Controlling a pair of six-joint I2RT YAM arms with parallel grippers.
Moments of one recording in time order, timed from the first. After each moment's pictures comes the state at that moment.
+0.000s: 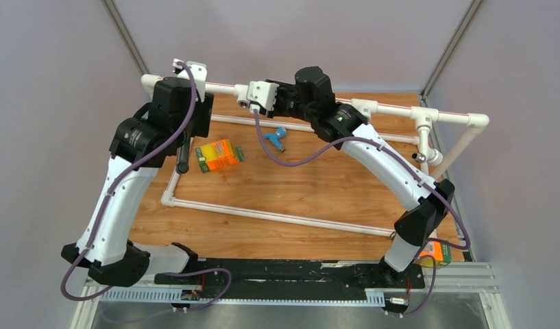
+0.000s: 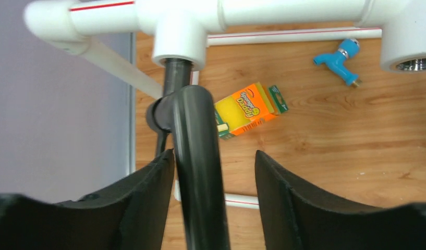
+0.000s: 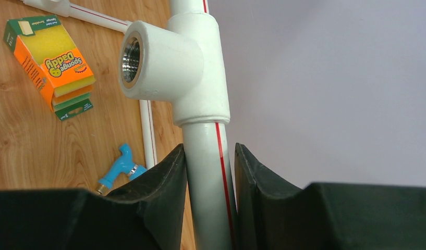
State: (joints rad) left arm -0.50 1.27 1.86 -1.13 -0.51 -0.04; right arm 0.76 1.71 1.86 -0.39 -0.16 -0.88
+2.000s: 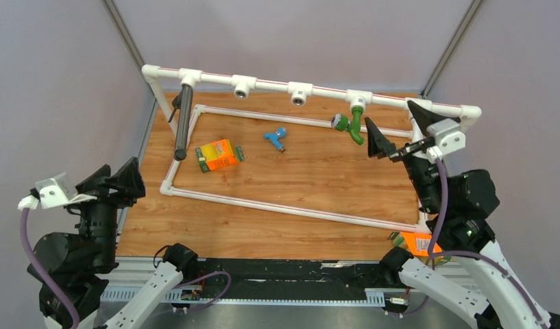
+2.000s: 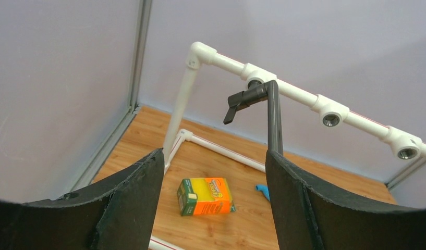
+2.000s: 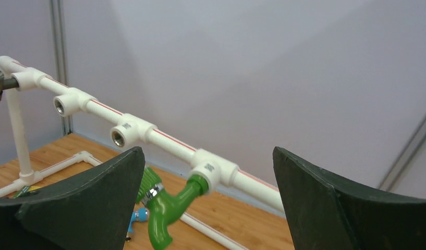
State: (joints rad) left arm -0.50 0.35 1.23 -0.65 -0.61 -0.19; right arm 0.70 0.69 1.14 -0.01 0.24 -0.33
